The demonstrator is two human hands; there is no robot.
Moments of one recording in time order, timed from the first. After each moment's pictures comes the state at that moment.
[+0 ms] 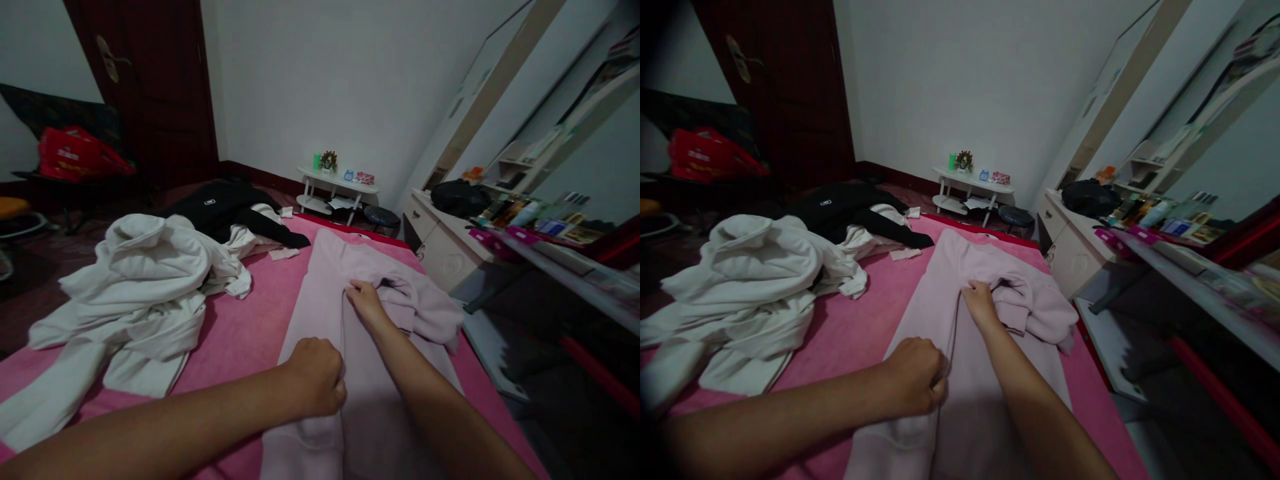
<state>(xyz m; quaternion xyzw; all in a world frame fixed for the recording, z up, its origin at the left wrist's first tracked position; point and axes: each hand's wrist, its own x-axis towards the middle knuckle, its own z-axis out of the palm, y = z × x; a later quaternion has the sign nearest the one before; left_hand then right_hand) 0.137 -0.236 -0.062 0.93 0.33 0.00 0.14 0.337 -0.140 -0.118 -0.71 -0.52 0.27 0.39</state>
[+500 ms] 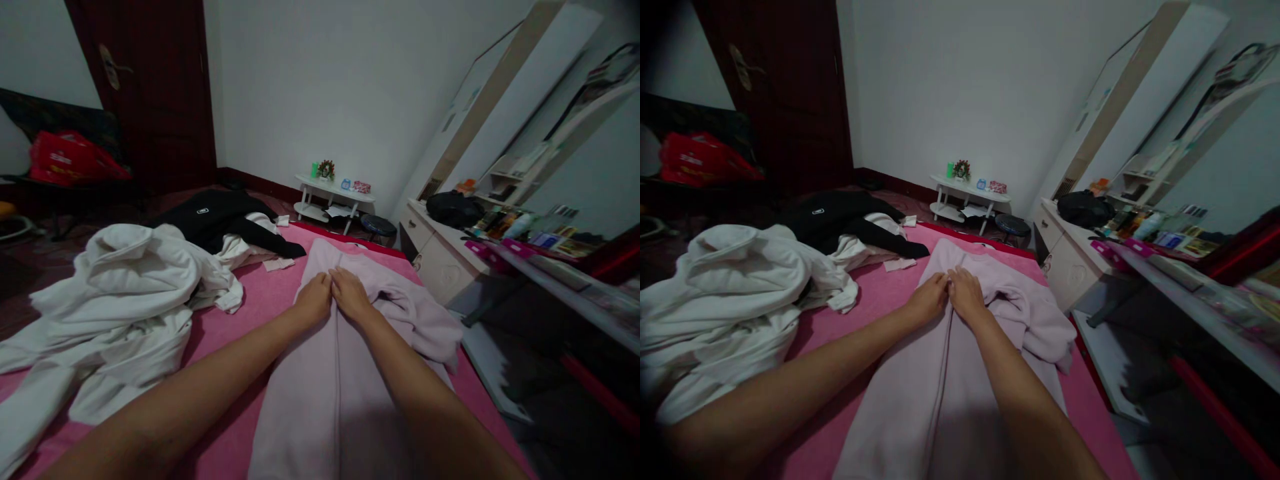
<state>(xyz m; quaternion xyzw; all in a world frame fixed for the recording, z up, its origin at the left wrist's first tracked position) 0.189 -0.101 -0.103 0.86 0.43 0.24 0.12 0.328 -0.108 -0.089 -0.68 -0.73 -0.01 0.09</state>
